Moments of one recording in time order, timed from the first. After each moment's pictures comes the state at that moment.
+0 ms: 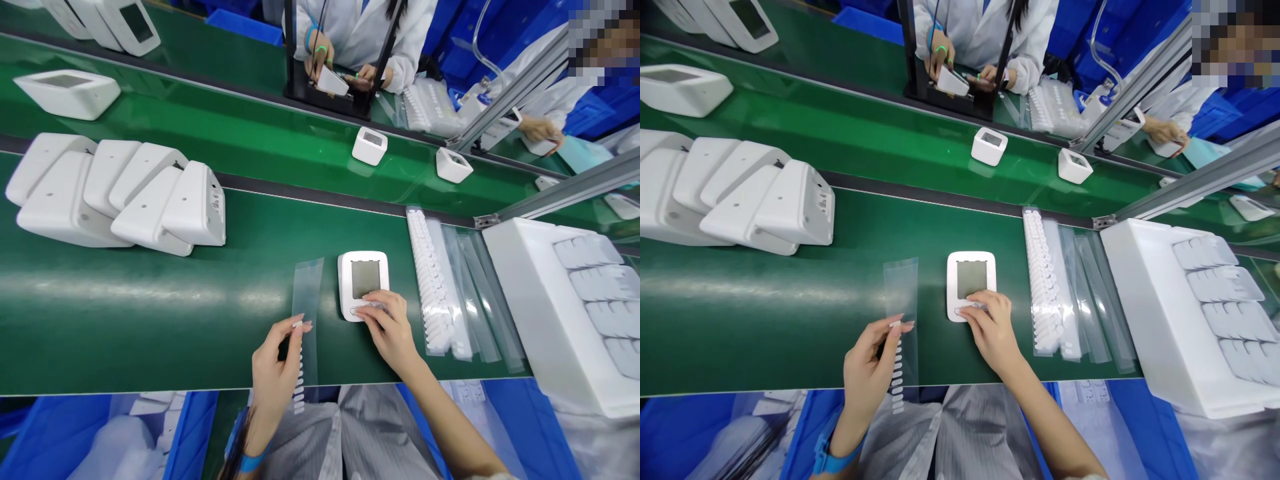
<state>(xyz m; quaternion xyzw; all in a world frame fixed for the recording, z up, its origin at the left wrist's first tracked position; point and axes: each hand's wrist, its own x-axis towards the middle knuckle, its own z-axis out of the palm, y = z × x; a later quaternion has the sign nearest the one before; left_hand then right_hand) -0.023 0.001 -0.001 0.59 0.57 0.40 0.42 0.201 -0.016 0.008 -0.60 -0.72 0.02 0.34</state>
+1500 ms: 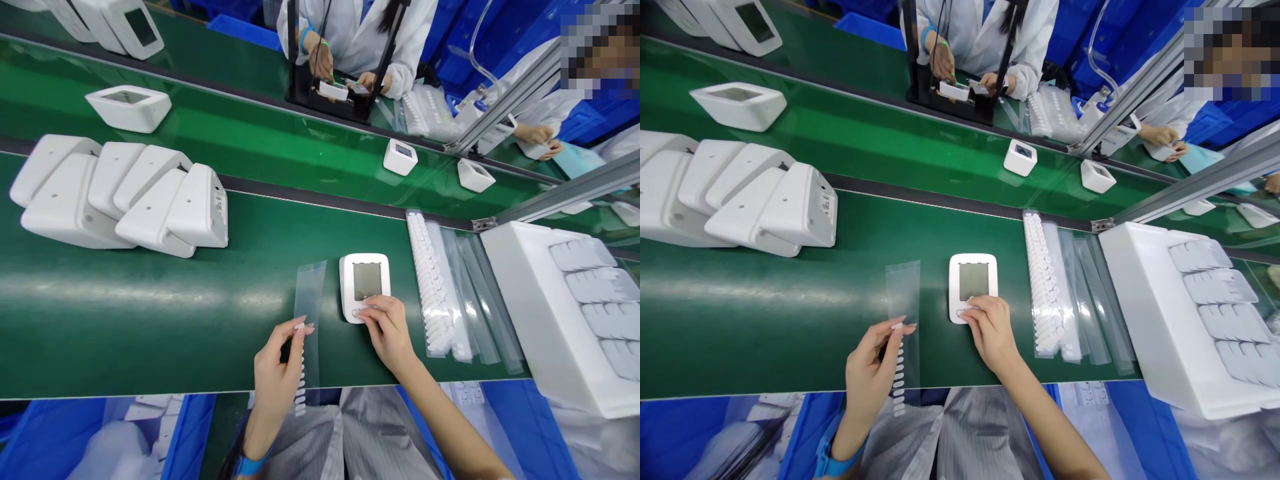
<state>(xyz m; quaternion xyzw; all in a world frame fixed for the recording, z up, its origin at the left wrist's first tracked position) -0.025 0.001 -0.003 0.58 0.56 0.41 0.43 0.197 -0.016 0.003 -0.57 -0.74 -0.03 0.34</state>
